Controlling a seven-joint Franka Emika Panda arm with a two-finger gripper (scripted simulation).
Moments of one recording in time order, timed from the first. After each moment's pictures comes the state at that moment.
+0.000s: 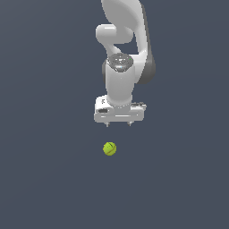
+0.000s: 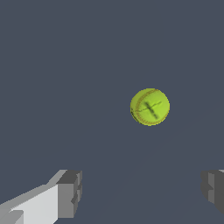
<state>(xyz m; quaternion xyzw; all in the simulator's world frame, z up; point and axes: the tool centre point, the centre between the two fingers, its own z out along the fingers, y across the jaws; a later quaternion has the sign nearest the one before) 0.010 0.019 0.170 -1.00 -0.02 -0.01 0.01</state>
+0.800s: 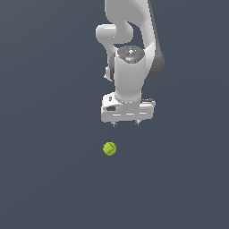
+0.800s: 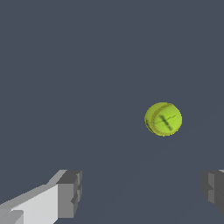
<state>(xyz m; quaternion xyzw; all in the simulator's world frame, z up) 0.022 0.050 0.191 -1.00 -0.03 -0.03 0.02</state>
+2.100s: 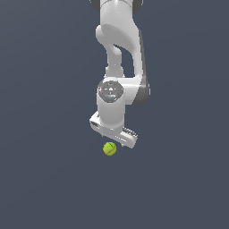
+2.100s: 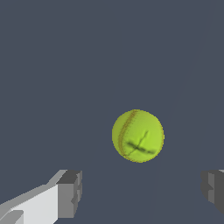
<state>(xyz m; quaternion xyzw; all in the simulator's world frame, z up) 0.061 -0.006 0.116 -0.97 0.25 -0.01 0.01</state>
